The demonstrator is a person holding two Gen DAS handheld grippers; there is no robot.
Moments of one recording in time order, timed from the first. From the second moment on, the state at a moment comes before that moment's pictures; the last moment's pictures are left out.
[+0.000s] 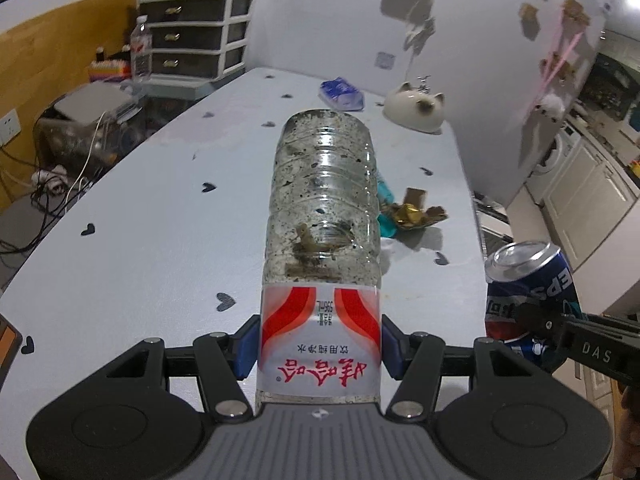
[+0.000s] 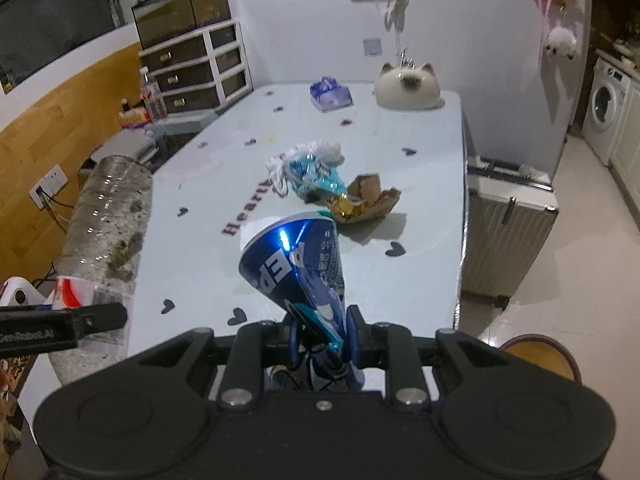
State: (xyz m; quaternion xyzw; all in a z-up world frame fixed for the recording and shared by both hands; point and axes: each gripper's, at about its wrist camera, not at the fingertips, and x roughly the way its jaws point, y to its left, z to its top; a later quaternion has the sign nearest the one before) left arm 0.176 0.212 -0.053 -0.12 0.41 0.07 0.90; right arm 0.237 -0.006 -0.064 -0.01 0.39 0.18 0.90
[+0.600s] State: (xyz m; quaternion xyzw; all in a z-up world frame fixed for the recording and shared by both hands) left arm 0.165 0.154 -0.035 -0.09 0.39 0.05 0.92; right arm 0.204 -0.056 -0.047 0.02 0.36 0.16 0.92
